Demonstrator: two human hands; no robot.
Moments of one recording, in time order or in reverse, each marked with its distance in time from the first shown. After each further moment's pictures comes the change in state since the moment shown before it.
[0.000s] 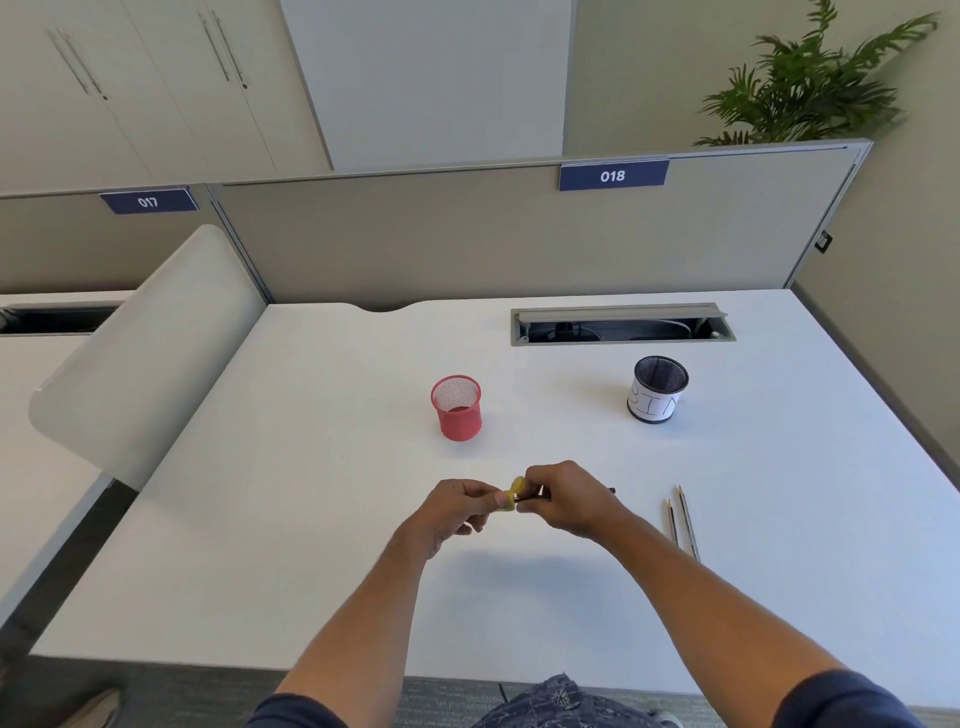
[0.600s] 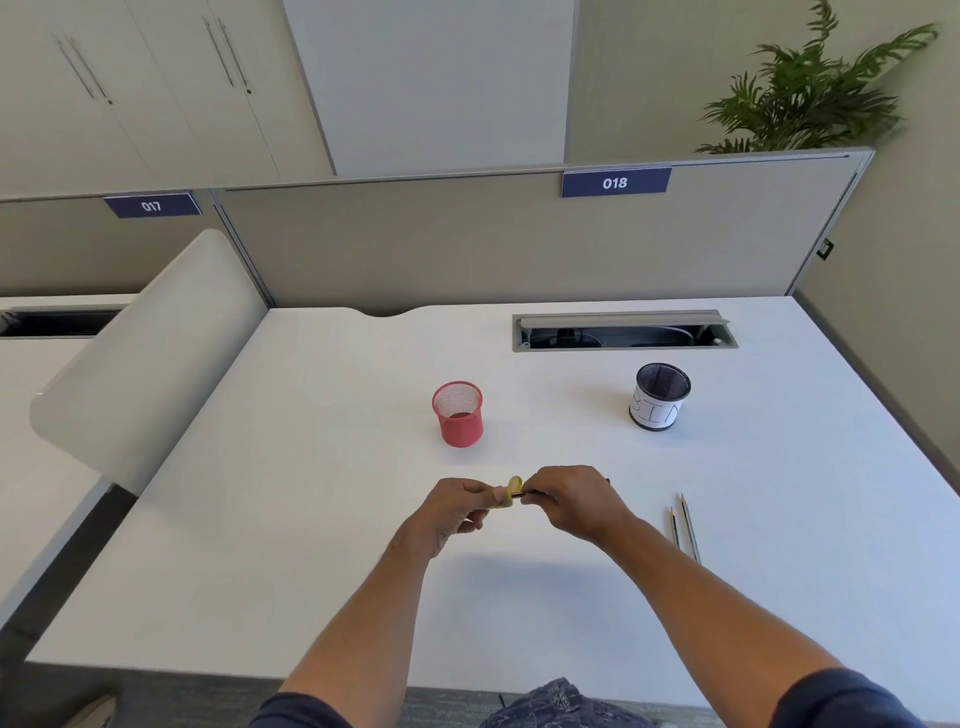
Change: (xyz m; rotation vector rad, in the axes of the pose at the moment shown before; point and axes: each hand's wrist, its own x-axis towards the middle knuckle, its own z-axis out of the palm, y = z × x) left_hand 0.007 0.007 -0.003 -0.072 0.030 -0.004; right_hand 0.001 0.004 -0.004 -0.355 0.194 -0.252
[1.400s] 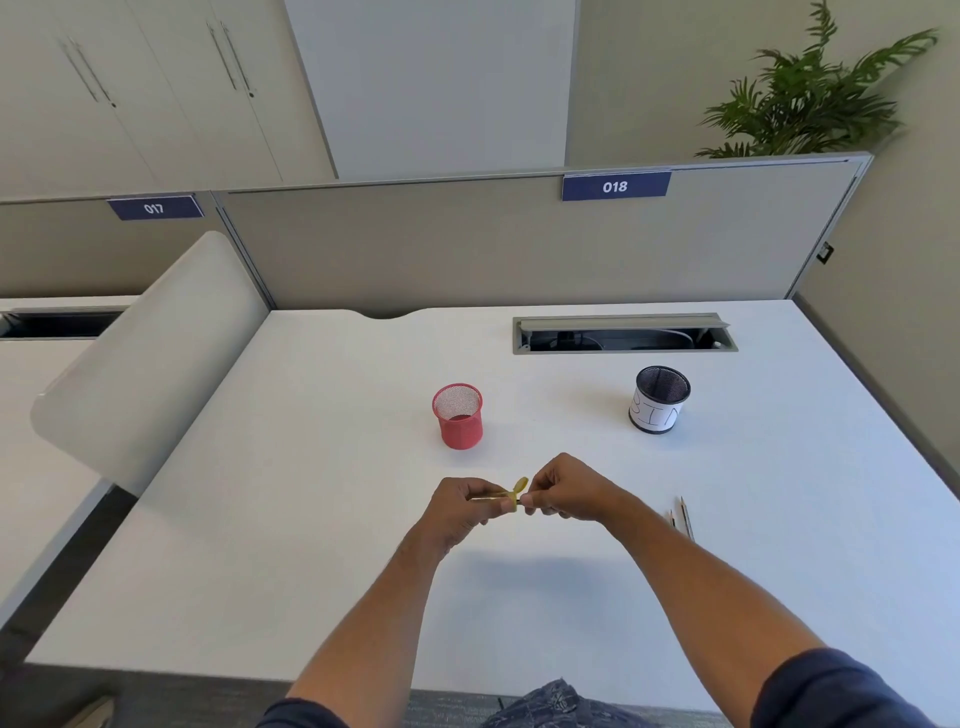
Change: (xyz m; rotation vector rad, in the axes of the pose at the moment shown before) left_hand -0.001 -0.003 0.010 0.061 0.080 0.192; right_hand 0.022 0.011 -0.012 0.648 -0.392 0.452
